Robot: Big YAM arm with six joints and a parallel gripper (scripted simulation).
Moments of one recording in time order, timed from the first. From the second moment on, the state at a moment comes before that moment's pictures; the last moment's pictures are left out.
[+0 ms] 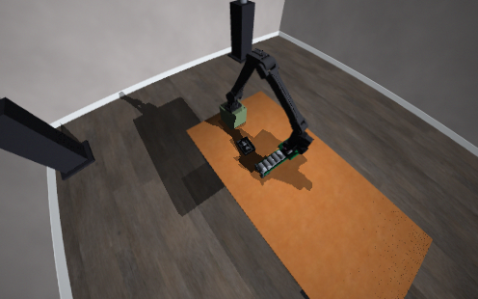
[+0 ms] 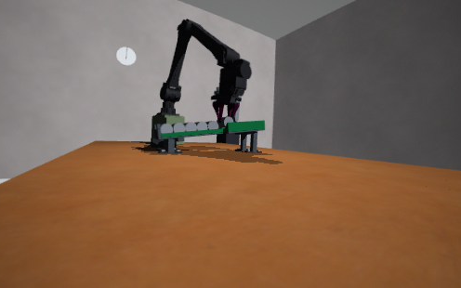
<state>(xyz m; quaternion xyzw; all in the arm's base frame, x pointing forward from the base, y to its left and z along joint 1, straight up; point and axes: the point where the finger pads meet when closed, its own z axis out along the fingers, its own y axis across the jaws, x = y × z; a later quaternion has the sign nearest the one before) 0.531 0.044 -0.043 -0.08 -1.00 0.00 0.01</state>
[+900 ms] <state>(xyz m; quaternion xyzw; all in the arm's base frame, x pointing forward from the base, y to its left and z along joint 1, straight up) 0.531 0.044 -0.047 -0.08 -1.00 0.00 0.01</state>
